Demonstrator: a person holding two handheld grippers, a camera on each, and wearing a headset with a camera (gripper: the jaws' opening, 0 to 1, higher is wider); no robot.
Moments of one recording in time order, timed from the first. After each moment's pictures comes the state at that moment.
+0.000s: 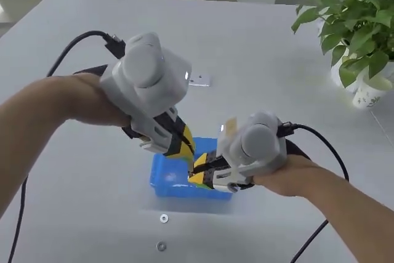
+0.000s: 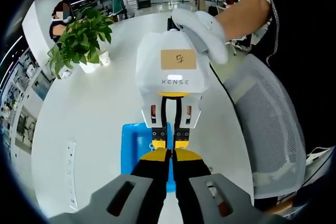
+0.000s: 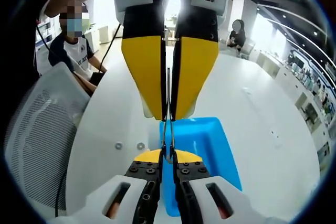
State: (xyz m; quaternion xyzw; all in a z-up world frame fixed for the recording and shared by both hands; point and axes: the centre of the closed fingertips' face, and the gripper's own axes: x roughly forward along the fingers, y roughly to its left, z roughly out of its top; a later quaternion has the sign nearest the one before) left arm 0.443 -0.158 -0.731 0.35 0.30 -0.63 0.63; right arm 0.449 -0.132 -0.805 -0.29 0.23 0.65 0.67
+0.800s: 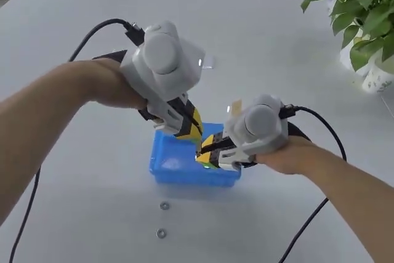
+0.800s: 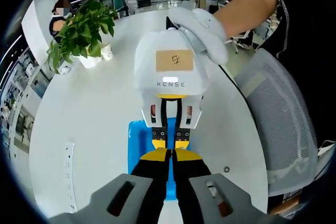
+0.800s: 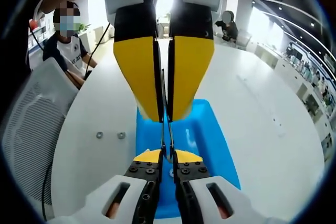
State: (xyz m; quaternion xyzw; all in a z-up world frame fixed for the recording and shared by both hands) left arm 0.476 -0.164 -0.765 0.35 0.30 -0.63 0.63; right arm 0.481 -0.138 -0.839 -0.28 0.25 0.64 0.67
